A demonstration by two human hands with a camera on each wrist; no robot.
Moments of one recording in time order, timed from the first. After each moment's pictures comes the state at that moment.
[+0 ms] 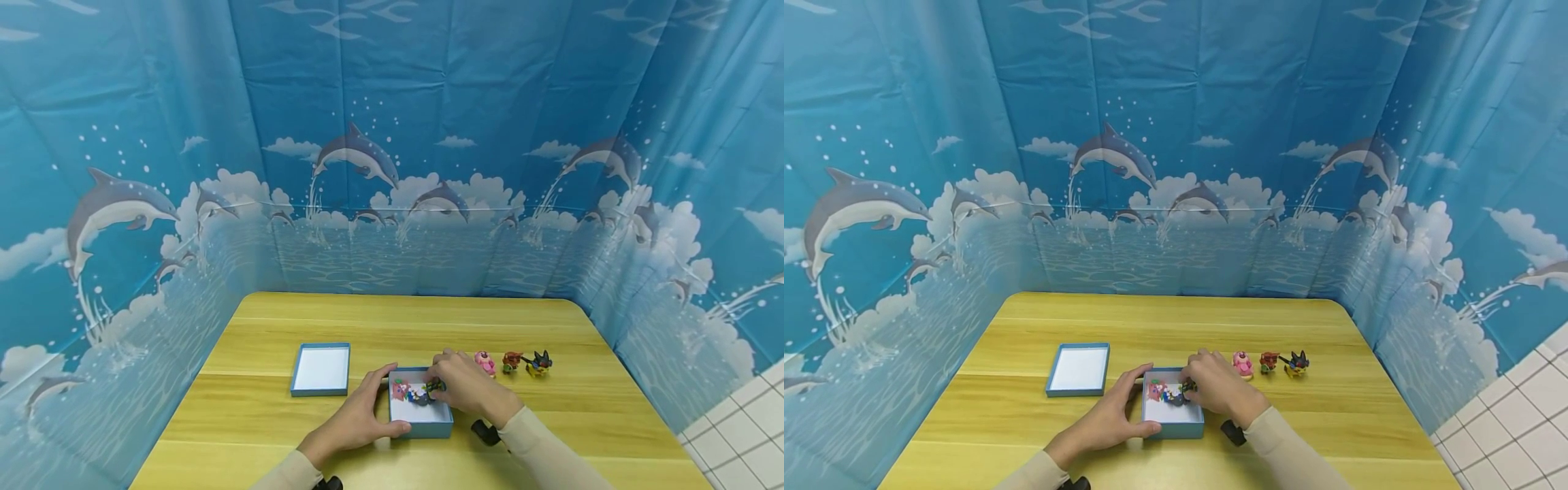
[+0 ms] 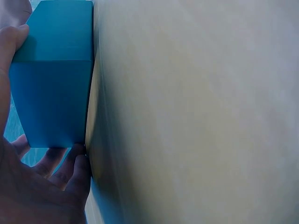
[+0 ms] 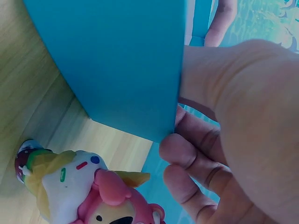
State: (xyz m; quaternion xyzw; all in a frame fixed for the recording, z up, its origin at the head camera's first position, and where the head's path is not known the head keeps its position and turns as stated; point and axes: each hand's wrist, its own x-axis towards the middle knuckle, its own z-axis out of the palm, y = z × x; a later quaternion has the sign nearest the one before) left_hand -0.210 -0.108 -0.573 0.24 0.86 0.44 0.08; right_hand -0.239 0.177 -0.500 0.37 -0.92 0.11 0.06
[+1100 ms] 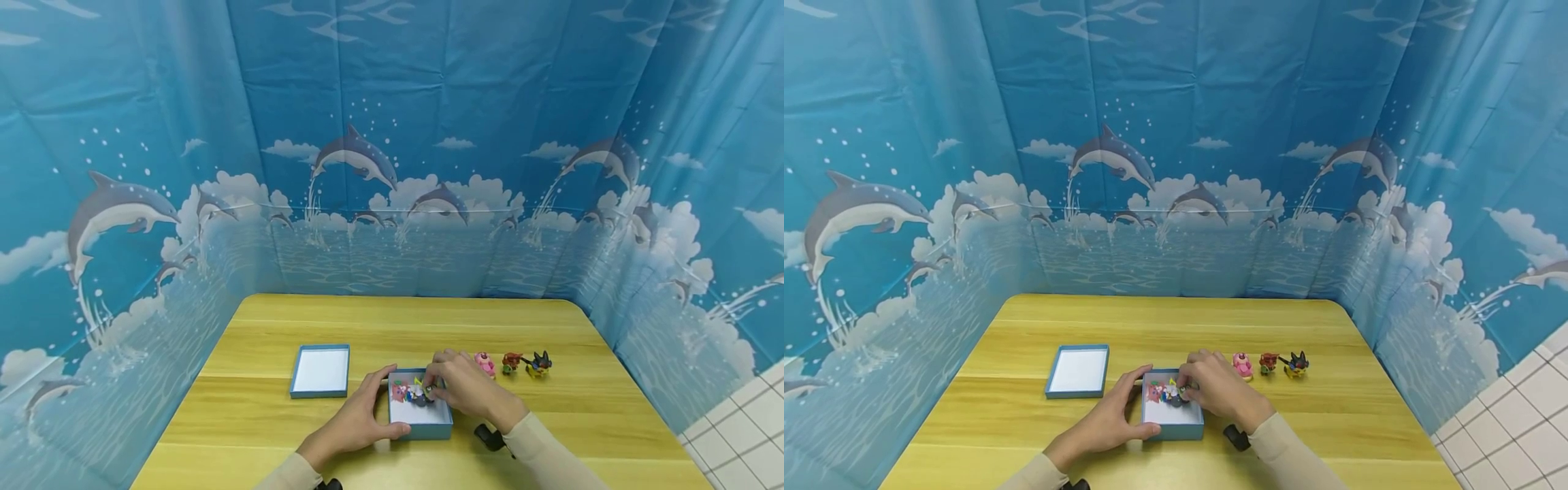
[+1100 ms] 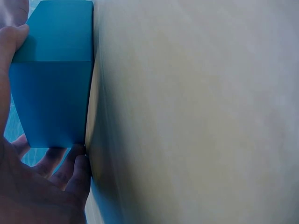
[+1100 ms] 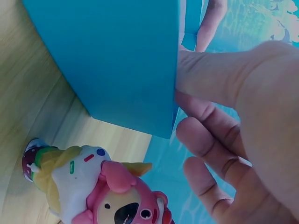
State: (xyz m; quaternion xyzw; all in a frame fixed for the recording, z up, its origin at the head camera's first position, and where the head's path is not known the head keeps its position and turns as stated) left_hand -0.208 -0.108 -0.569 0.24 0.86 0.44 0.08; right_hand -0.235 0.183 -0.500 0.36 -0.92 0.15 0.08
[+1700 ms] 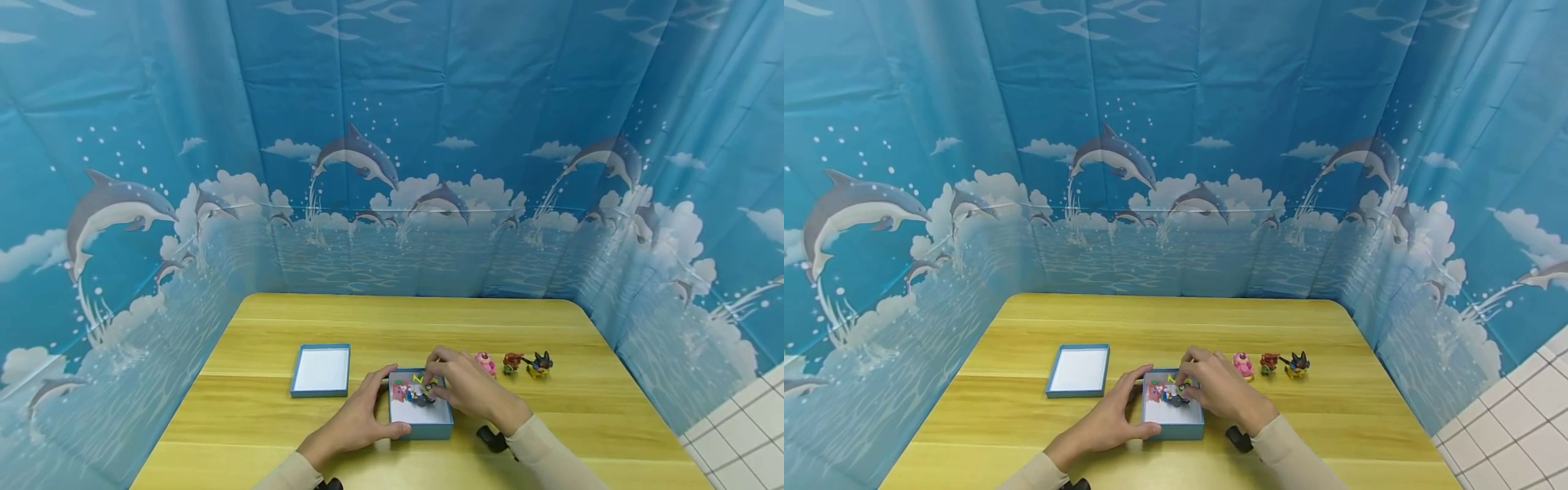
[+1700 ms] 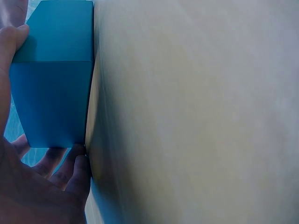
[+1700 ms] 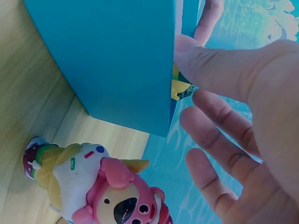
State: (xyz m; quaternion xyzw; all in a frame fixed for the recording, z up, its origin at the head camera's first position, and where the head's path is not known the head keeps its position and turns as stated) left_hand -0.210 -0.108 -0.570 0.24 0.86 0.44 0.08; right_hand -0.233 0.185 -0.499 0.37 -0.91 0.16 0.10
